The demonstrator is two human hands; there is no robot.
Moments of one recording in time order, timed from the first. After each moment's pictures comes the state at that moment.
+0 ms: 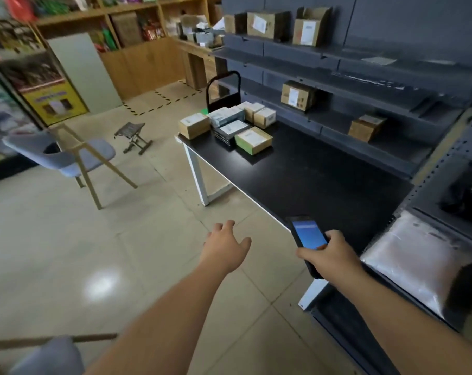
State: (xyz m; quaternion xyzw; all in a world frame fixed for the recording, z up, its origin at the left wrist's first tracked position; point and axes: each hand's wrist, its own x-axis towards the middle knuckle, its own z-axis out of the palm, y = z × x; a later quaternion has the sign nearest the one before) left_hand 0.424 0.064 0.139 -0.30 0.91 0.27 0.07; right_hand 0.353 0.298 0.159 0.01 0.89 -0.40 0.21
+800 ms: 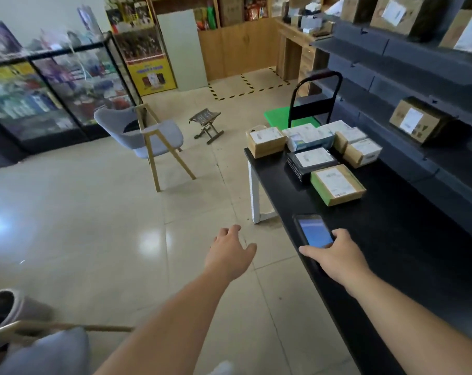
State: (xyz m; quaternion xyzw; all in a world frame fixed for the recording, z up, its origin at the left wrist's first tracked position) left_hand 0.219 -0.155 0.135 -0.46 0.83 0.30 0.05; right_hand 0.051 0.021 0.155 -0.14 0.88 -0.34 0.29
